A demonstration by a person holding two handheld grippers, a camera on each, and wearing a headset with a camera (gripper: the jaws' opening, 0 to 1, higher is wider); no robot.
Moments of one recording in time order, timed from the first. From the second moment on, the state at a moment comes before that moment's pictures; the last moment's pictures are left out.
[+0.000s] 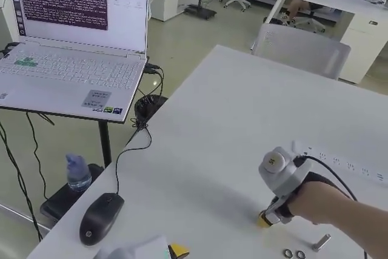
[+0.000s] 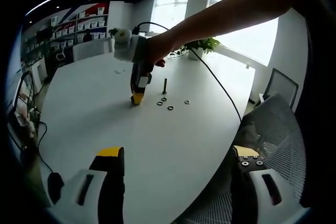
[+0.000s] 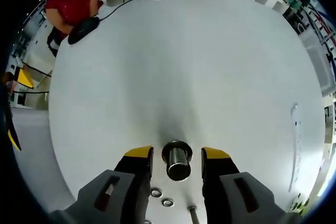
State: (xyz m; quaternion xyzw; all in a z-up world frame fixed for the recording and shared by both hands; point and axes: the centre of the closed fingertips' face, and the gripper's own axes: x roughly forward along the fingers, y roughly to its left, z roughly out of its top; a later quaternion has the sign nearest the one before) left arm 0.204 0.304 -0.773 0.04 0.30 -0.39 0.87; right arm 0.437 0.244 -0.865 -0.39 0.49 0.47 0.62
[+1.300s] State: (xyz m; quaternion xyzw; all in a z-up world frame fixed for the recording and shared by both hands) left arm 0.211 0.305 -0.749 0.05 0.28 -0.37 0.88; right arm 0.434 0.248 -0.795 -0.35 0.43 0.49 0.67
